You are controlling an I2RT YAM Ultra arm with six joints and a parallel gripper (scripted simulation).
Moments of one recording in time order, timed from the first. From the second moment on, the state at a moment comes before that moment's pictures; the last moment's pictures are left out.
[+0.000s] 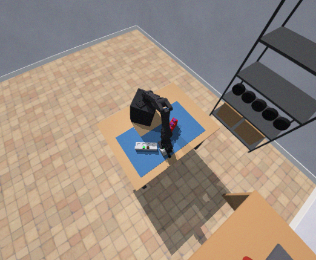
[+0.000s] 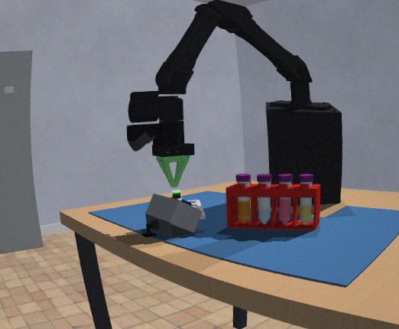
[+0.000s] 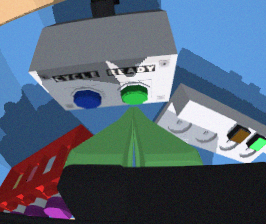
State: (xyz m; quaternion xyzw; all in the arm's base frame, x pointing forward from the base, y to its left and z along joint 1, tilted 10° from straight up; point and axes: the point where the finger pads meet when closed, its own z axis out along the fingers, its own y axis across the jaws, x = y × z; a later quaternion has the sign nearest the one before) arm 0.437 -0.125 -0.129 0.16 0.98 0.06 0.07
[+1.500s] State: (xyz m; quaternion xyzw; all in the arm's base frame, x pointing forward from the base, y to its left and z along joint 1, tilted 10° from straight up) arm 0.438 -0.123 -0.146 0.16 0.98 0.06 0.07
